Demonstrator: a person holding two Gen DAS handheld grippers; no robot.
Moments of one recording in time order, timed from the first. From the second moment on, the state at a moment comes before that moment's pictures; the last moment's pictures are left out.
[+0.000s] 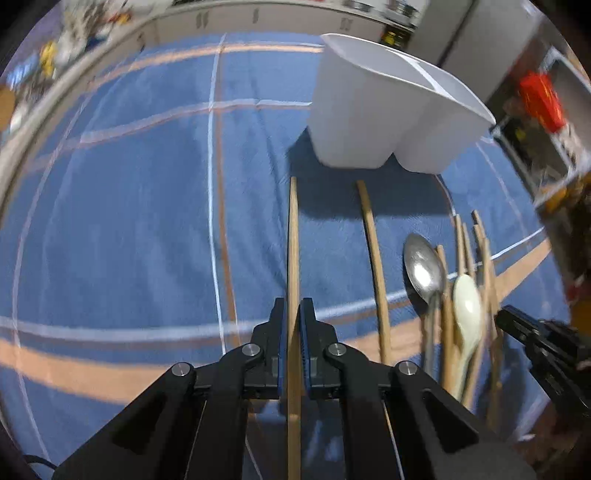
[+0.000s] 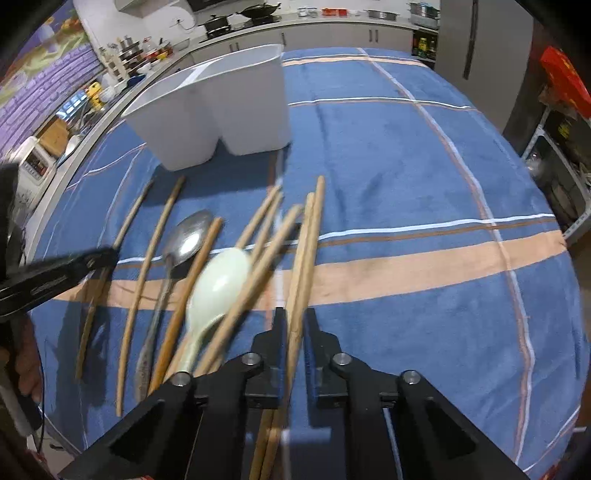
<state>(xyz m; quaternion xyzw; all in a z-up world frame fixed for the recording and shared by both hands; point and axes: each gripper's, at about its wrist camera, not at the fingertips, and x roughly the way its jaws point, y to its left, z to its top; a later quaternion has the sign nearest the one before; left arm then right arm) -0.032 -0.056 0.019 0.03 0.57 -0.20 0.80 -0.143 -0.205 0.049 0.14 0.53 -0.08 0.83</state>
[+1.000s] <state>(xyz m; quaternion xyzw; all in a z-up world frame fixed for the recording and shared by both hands) -0.021 -0.064 0.021 0.05 0.58 -0.21 0.79 -0.089 -0.231 0.046 0.10 0.55 -0.08 0.82</state>
